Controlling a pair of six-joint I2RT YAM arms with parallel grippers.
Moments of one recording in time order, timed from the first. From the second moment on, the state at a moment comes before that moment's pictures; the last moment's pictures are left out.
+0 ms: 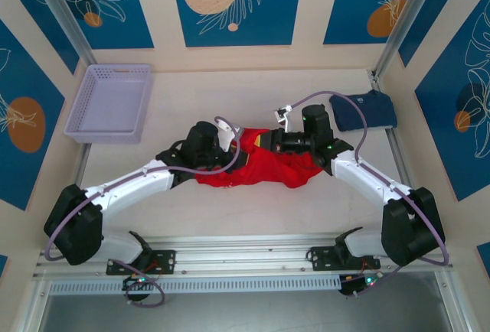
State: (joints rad) left arm -0.73 1.37 0.91 -0.12 0.30 -0.28; right arm 0.41 1.32 0.85 -0.03 -0.81 0.70
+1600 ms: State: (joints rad) left arm -0.72 1.13 0.89 -0.13 0.33 -0.65; right arm 0.66 1.20 0.82 -0.25 -0.41 0.15
